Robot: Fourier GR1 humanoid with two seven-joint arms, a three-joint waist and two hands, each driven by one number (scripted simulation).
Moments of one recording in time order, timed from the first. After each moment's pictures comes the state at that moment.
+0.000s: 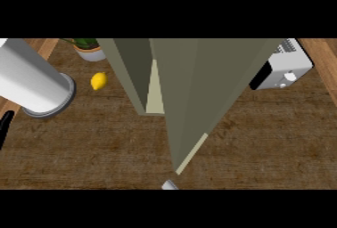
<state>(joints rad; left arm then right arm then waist) 0.30 0.74 -0.08 -1.98 0.95 0.06 -0.42 -0.48 -0.20 0.89 -2.33 0.03 -0.47 0.78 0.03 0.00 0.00</state>
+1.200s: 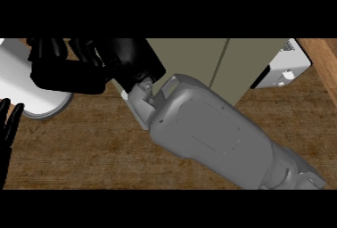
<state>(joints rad) 0.22 0.63 -0.08 -1.95 0.86 0.11 -0.37 -1.23 0.00 0.44 -1.30 -0.20 -0.38 0.45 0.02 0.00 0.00</state>
